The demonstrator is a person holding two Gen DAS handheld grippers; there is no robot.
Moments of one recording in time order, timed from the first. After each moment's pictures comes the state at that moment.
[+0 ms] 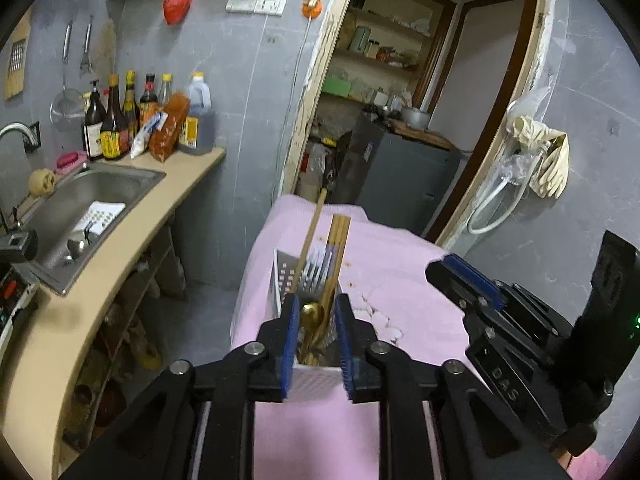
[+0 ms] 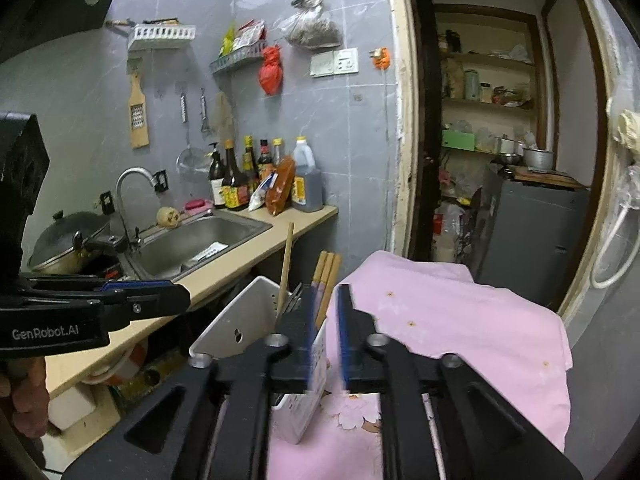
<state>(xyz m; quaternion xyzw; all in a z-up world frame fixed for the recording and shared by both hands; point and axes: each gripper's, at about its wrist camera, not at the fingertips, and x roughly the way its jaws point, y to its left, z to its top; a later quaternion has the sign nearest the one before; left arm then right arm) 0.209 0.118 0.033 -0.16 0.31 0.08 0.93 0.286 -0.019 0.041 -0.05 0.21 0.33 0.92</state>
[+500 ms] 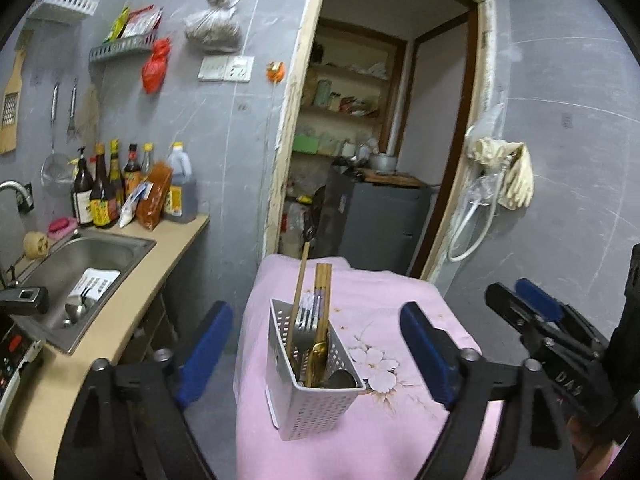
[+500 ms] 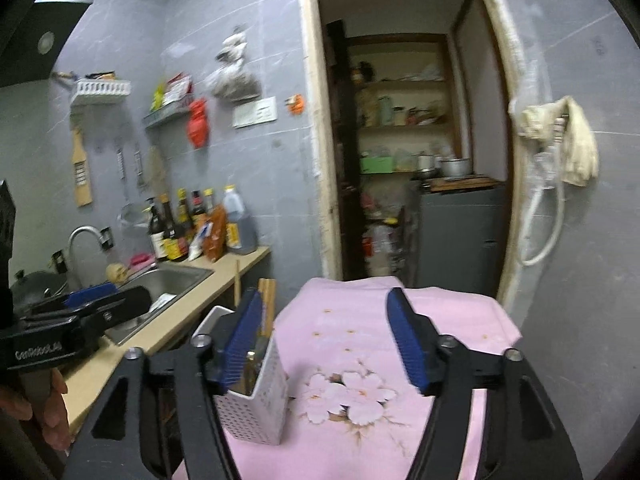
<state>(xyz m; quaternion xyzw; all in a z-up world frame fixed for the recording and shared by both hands) 0.170 0.113 0.044 -0.09 0.20 0.04 0.97 0.226 -0.072 0.061 0.02 0.16 0.18 0.97</state>
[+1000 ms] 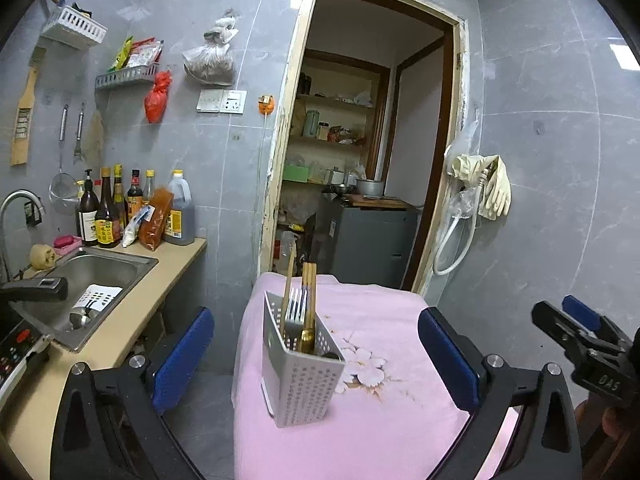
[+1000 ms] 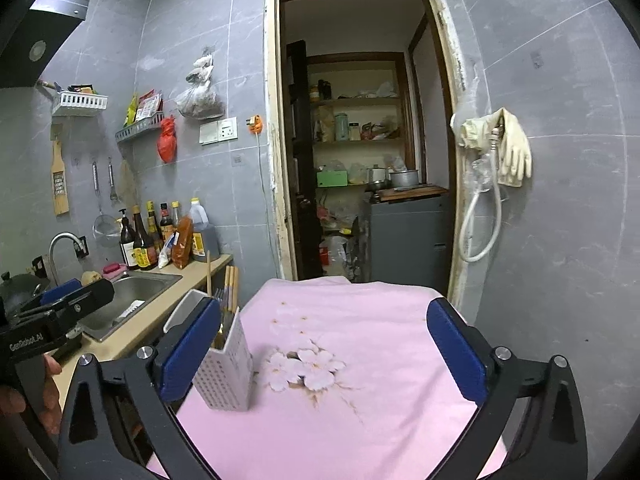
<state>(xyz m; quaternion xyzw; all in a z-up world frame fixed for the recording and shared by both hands) 0.107 0.089 0.033 -0.08 0.15 0.04 0.99 0.144 -0.132 0.065 0.02 0.13 0.11 0.98</state>
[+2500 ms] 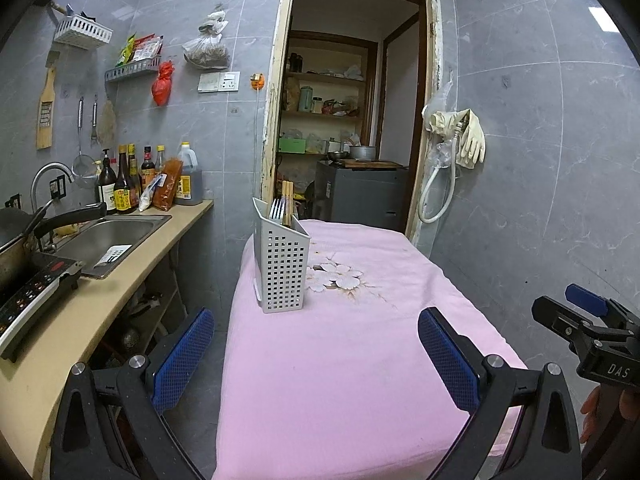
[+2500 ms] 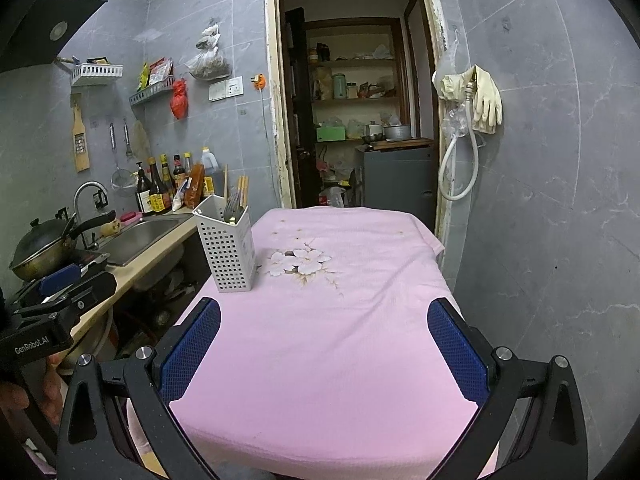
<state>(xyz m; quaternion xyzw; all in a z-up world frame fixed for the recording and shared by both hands) -0.022 0.021 -0.021 -0.05 0.19 0.04 0.98 0.010 -0.201 -0.002 0.01 0.21 0.12 0.97</state>
